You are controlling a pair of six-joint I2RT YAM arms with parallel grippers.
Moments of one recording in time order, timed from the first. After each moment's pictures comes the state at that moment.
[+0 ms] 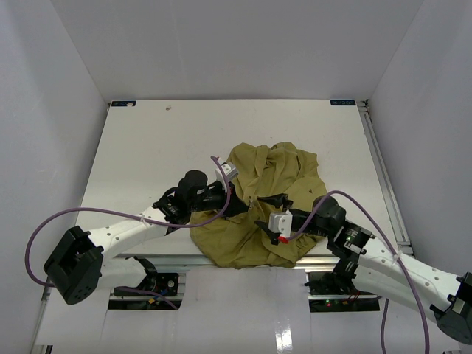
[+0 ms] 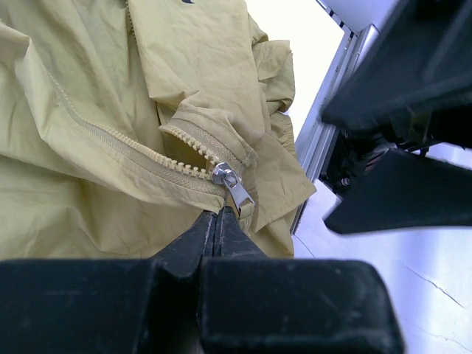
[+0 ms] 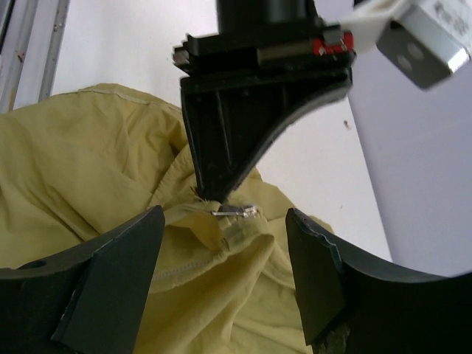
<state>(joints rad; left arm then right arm) -0.78 1.20 0.63 0.23 0.48 -0.35 0.89 0.68 0.43 0.11 -0.44 -0.75</state>
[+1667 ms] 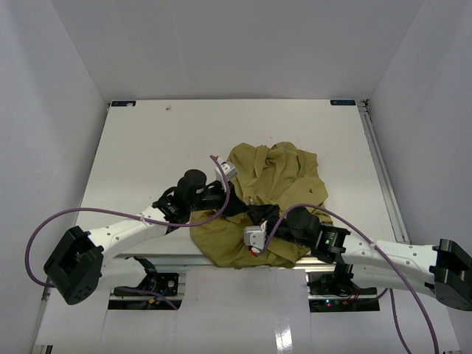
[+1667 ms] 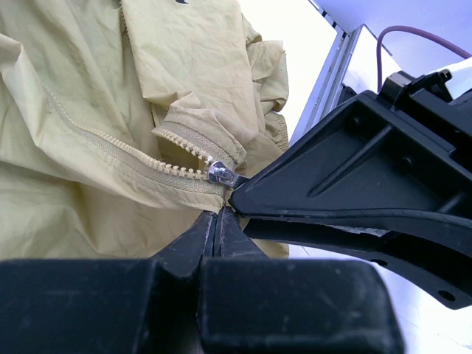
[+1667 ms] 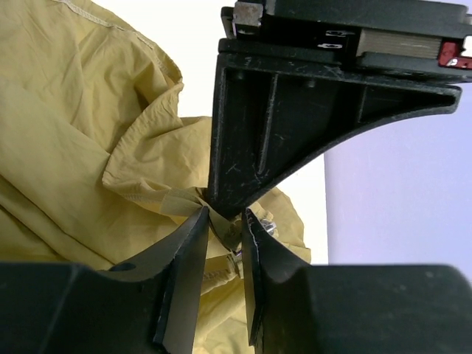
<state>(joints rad) -0.77 1.20 0.63 0.23 0.51 -0.36 1.17 0.91 0.41 0.25 0.02 -1.02</state>
